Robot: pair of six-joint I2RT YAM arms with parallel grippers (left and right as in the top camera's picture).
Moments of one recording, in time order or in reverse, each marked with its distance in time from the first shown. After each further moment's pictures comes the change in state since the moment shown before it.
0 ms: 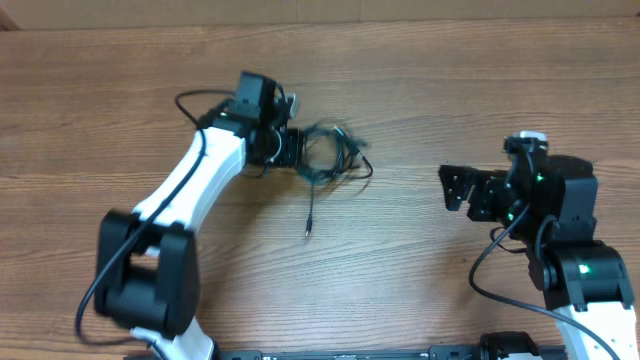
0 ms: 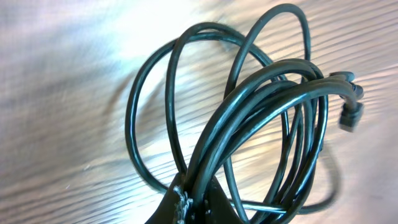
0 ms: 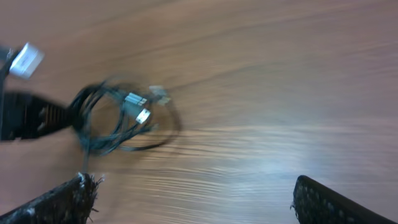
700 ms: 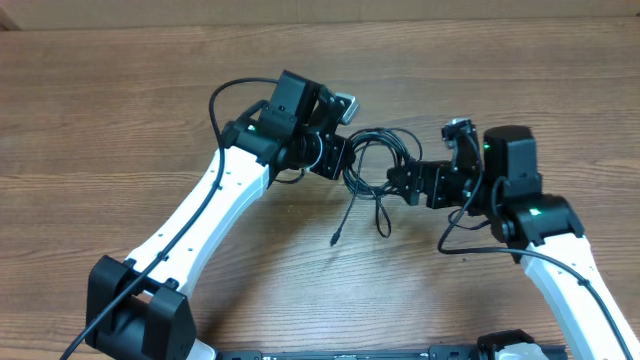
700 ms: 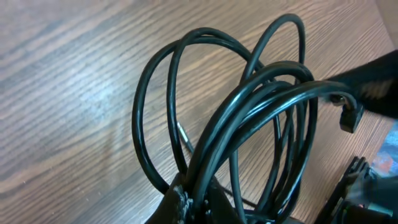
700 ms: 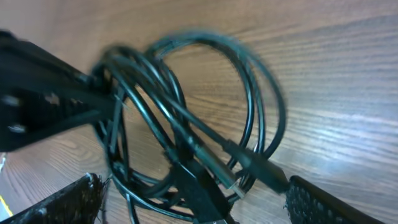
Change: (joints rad) left arm -0.190 -0.116 0.053 -0.043 0.122 0.075; right arm 0.135 0.271 0.000 0.119 -0.178 0.021
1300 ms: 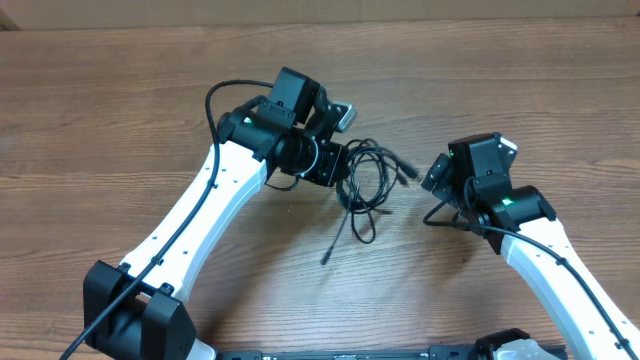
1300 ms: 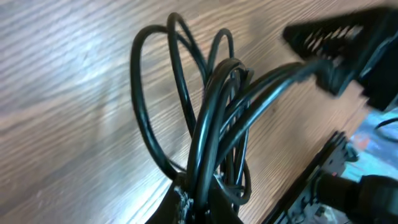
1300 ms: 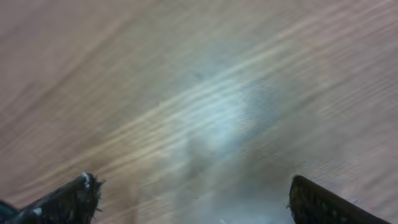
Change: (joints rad) left arm 0.000 0.000 0.069 -0.236 0.011 -0.001; right arm 0.092 0.090 0.002 -0.122 0.727 0.493
